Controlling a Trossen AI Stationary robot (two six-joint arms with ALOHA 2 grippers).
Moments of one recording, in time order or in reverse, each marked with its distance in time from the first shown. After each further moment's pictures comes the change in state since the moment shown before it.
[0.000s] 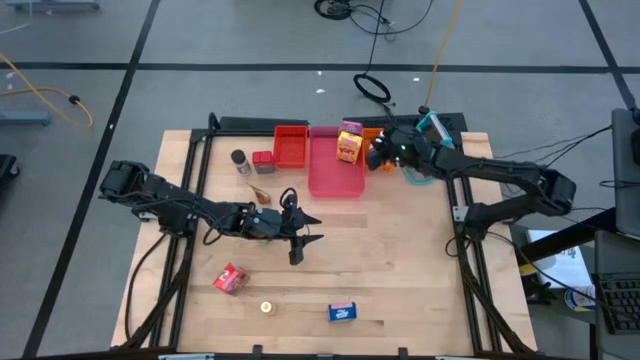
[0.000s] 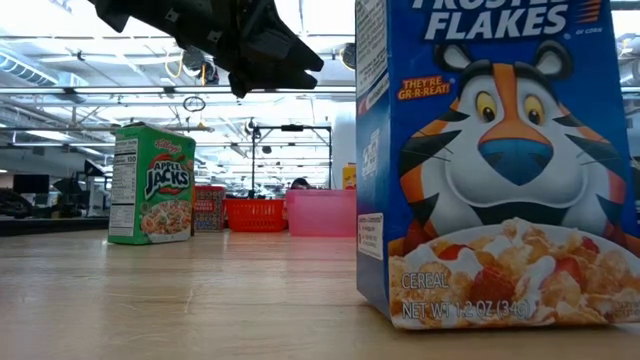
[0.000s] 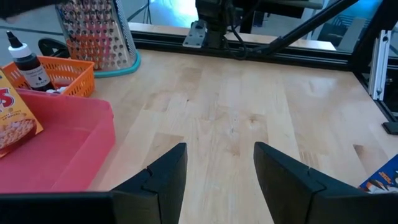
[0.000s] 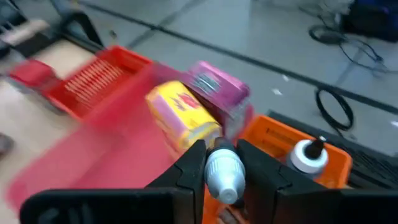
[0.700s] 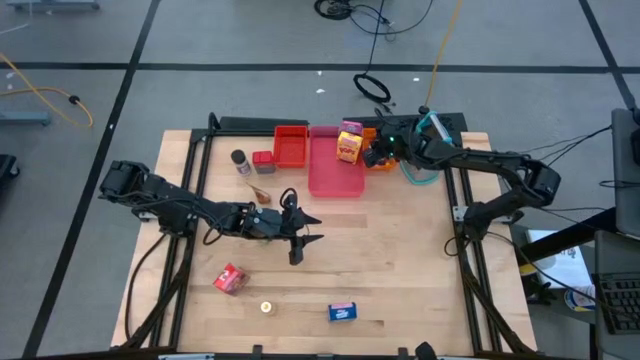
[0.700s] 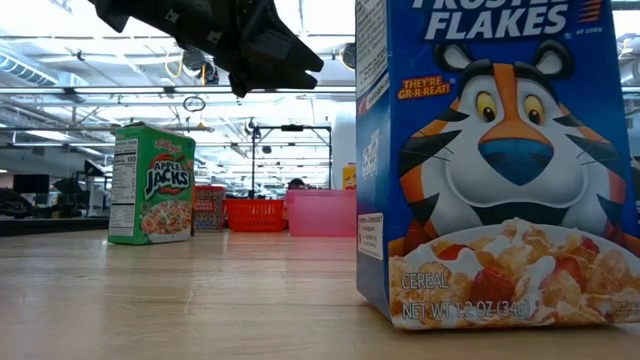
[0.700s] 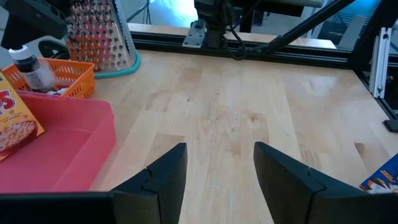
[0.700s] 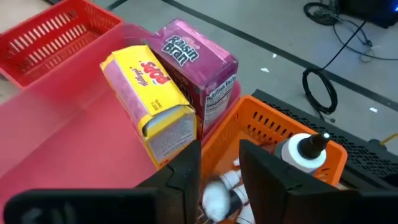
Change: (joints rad) left arm 0.000 0.000 0.000 -0.001 0.001 0.012; right arm -0.082 0.145 0.055 -0.033 -0.052 -0.093
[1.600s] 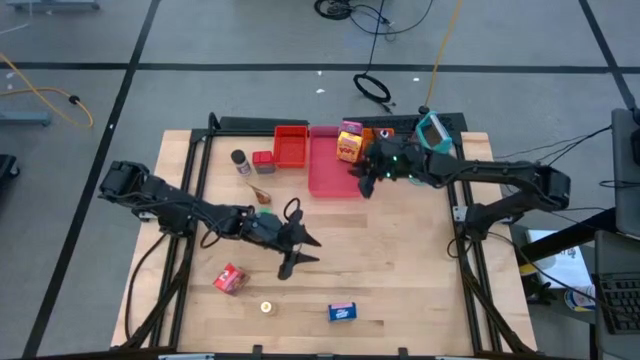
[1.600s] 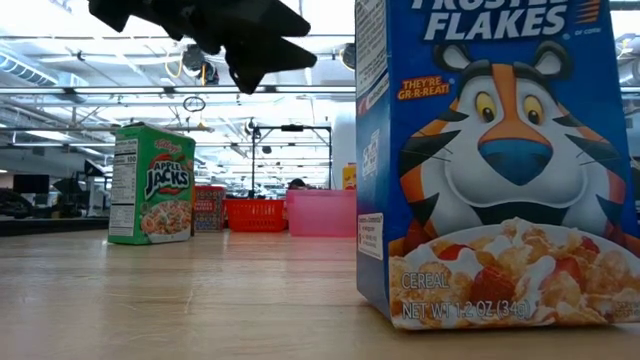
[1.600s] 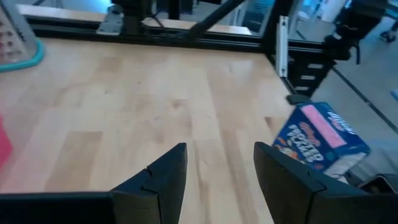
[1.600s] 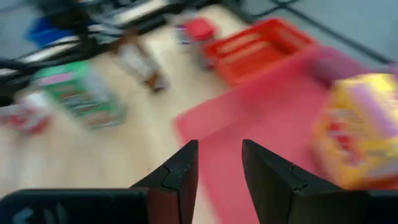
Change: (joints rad) left arm -0.041 0.000 0.000 0.001 0.272 -0.011; right arm 0.235 -0.112 -0.002 0.051 -0.337 -0.007
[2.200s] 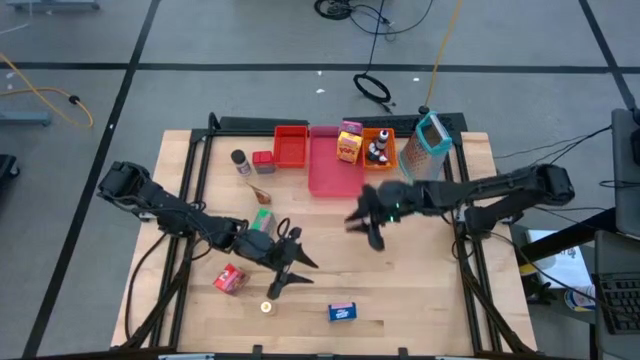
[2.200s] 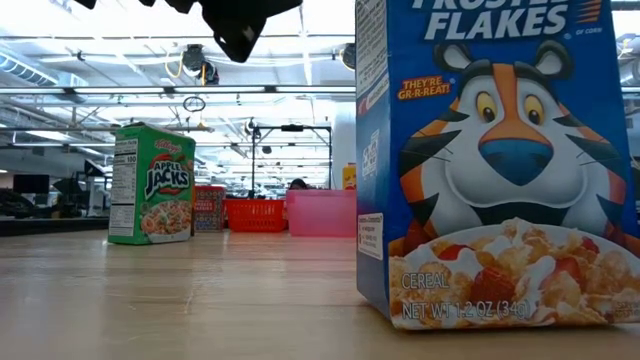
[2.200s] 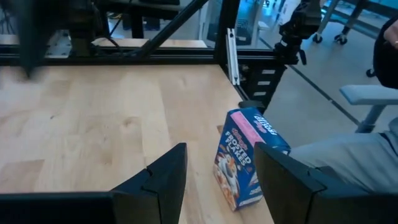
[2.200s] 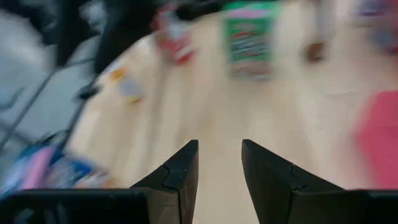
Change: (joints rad) left arm -0.133 0.000 0.000 0.077 -0.010 0.017; right arm 0.393 -0.019 0.000 -0.035 -0.083 -0.024
